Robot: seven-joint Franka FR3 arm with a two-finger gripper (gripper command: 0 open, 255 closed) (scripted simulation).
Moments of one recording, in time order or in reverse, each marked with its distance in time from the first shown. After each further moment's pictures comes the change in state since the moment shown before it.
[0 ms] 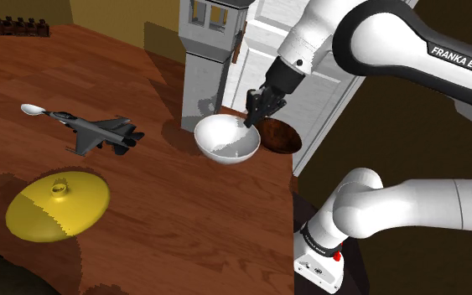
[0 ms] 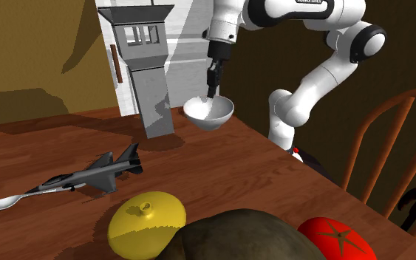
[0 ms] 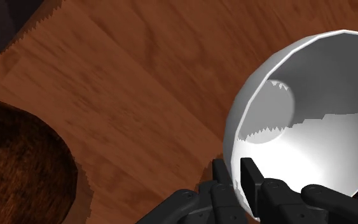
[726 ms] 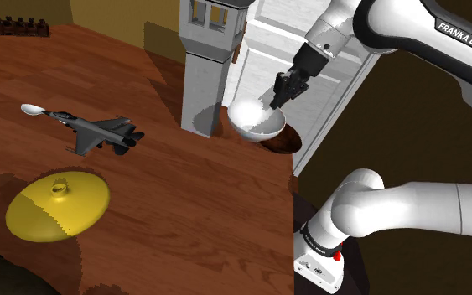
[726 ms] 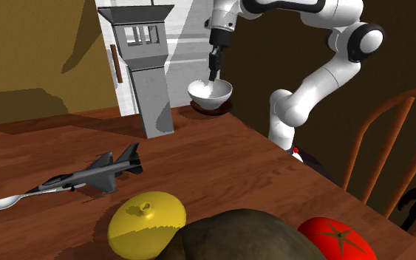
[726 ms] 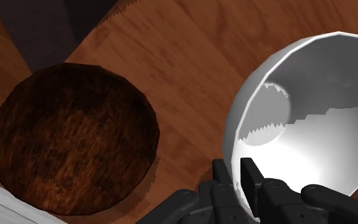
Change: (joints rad) arm -0.055 -0.036 -0.199 0.049 -0.109 -0.121 -0.173
